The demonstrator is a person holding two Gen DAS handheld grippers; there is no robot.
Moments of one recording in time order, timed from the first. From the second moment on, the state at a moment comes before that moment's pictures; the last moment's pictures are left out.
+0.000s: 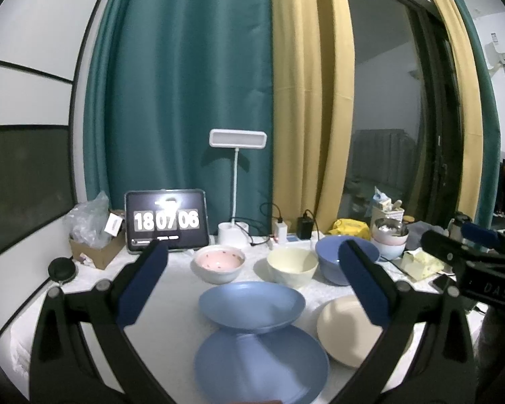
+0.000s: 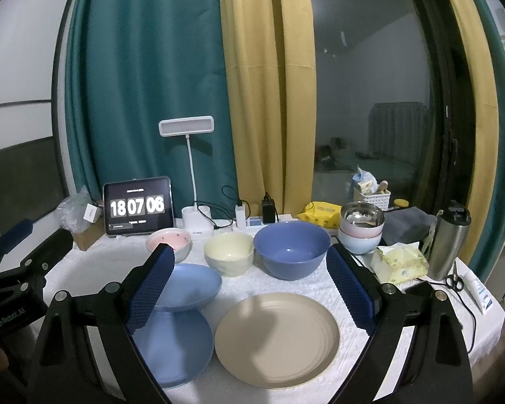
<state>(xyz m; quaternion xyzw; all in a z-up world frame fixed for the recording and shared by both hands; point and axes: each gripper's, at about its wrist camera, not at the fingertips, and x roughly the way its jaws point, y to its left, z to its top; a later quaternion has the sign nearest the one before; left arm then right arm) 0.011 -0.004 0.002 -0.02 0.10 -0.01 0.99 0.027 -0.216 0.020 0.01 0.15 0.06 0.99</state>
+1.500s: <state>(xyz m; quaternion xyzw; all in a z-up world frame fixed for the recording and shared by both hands) 0.011 0.003 -0.001 -0.03 0.10 -0.01 0.99 0.031 -0.214 0.016 0.00 0.15 0.06 0.99</state>
